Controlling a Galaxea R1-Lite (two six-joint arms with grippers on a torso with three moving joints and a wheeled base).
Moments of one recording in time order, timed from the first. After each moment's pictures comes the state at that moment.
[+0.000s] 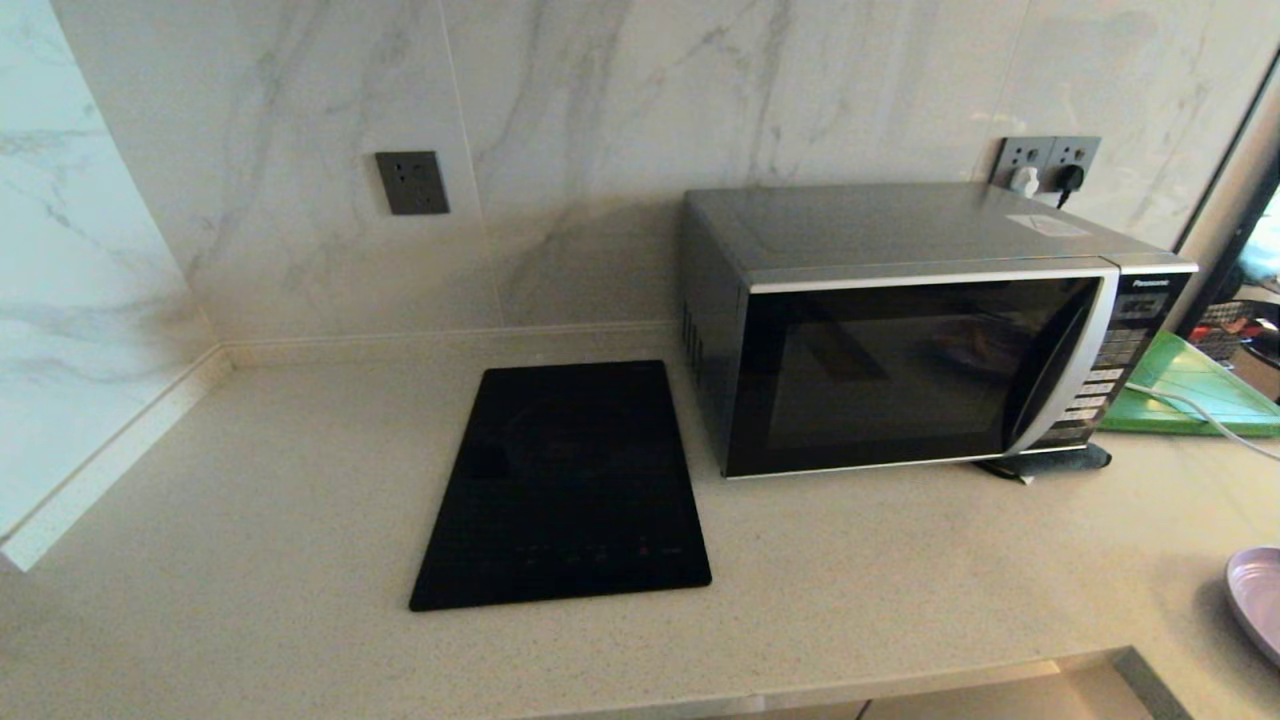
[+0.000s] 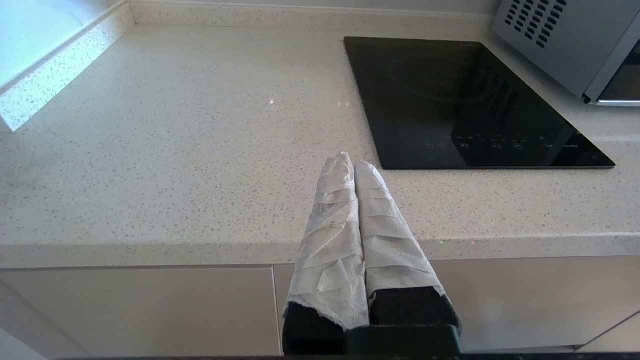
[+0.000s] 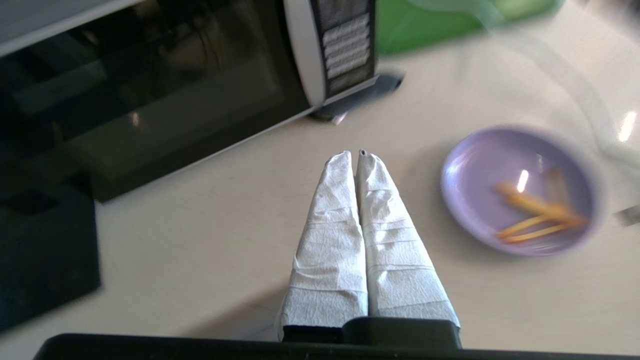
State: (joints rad) left arm 0.00 0.00 0.00 -0.01 0.03 -0.07; right arm -0.03 0.83 -1.01 0.46 -0.29 0.26
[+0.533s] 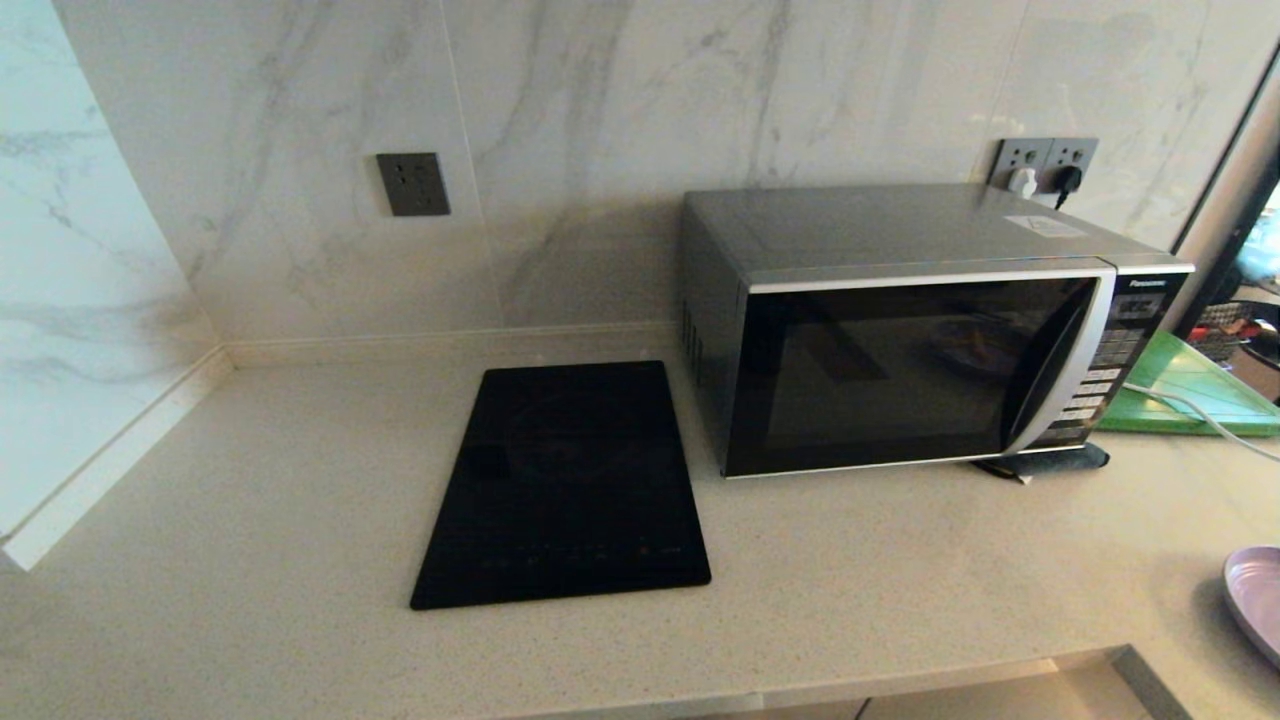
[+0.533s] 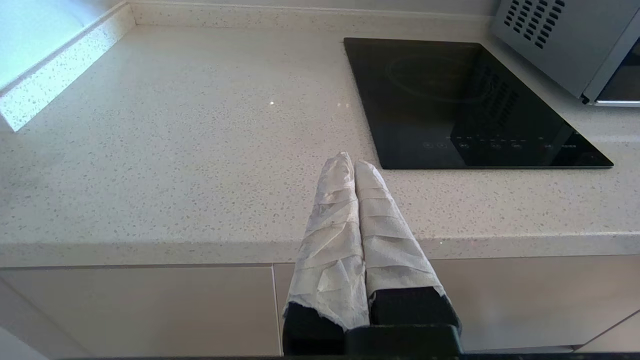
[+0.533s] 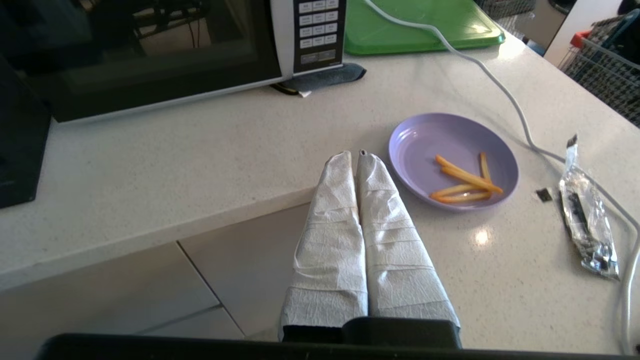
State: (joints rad) left arm 0.00 0.00 0.00 -0.01 0.03 -0.07; right arm -0.03 0.28 -0.77 0.62 -0.28 0.07
